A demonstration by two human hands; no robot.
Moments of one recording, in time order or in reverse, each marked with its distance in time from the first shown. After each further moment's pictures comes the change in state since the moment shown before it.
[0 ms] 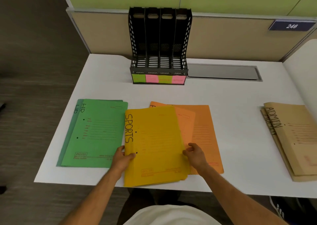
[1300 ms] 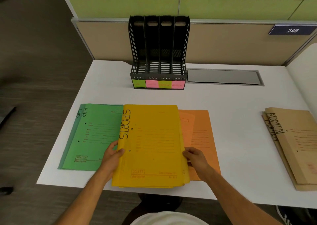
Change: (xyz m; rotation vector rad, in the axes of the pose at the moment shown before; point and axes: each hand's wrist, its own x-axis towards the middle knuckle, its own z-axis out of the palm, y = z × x) left_hand -0.012 0.026 -0.024 -0.288 -0.018 0.086; right_hand 0.001 0.000 -0.020 0.478 -0.265 0.000
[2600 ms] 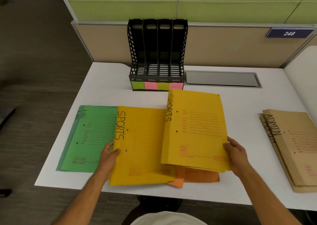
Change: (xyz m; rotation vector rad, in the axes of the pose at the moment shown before) left_hand 0.011 -0.005 -0.002 -0.037 0.102 0.045; right_hand -0.017 -0.039 -0.127 0.260 0.426 -0.152
